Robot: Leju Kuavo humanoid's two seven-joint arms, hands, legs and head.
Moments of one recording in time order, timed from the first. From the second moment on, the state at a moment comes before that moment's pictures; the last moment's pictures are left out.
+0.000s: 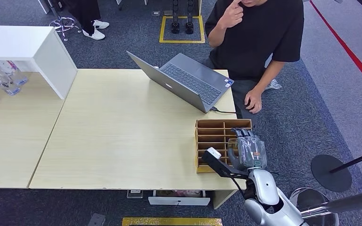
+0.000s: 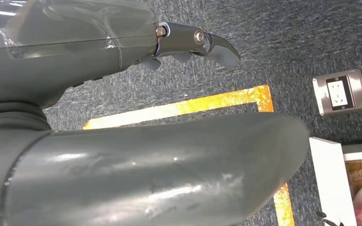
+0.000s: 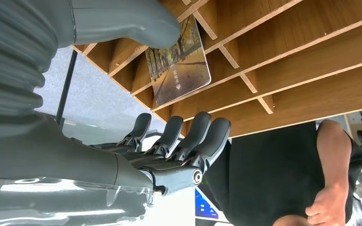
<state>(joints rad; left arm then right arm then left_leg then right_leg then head) -0.21 -0.14 1.31 -0.13 -1.54 0.10 -0.30 -0.08 -0.36 0.59 -1.58 1.12 -0.32 0.59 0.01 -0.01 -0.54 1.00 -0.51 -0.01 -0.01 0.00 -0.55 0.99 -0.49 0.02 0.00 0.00</state>
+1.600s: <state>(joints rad) -0.21 -0.14 1.31 -0.13 -1.54 0.10 -0.31 -0.09 -0.36 0.60 -1.57 1.15 -0.30 0.59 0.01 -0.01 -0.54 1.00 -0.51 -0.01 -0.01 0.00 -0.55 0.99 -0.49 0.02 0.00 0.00</state>
